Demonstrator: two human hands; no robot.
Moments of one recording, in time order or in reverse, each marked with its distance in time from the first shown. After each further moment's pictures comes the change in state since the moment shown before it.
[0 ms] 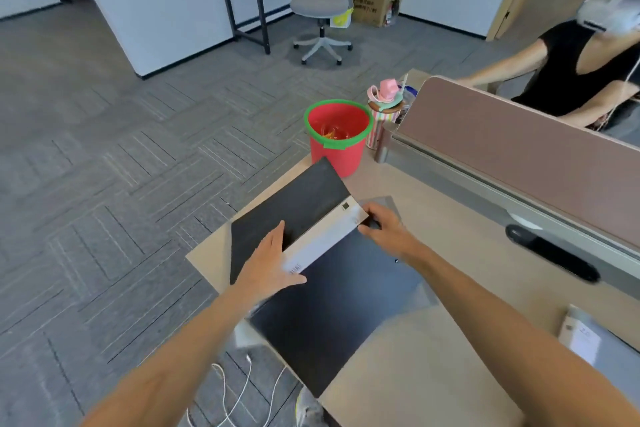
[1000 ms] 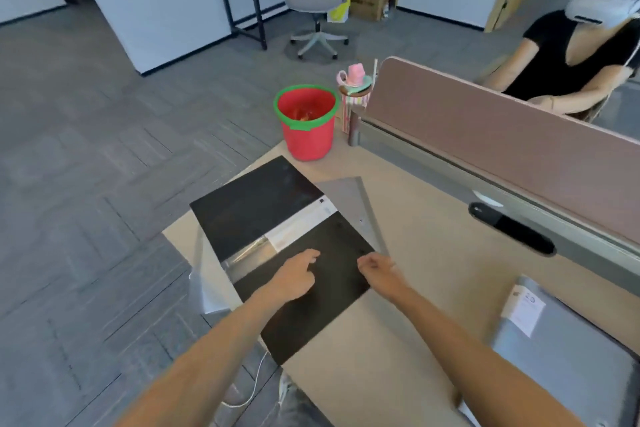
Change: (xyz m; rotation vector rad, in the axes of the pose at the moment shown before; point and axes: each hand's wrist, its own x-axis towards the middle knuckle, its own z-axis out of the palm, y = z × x) left_hand -0.050 0.108 0.092 -0.195 -0.246 -0.055; right_hand -0.117 0.104 -0.004 0.010 0.051 0.425
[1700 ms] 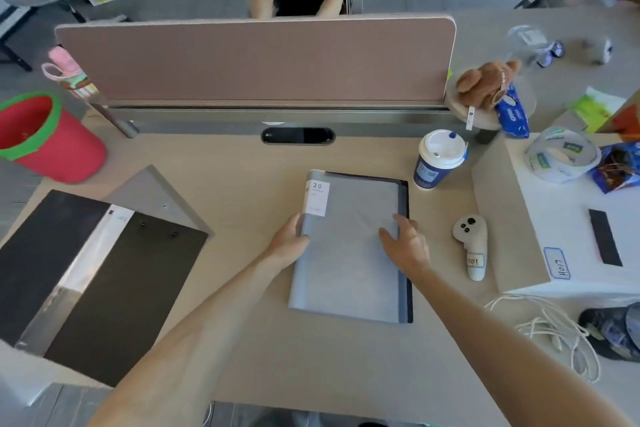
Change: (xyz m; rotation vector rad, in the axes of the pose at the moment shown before) left_hand -0.019 0.234 0.252 -0.088 -0.384 0.151; right_hand -0.193 0.289 -0.196 0.139 0.620 0.423
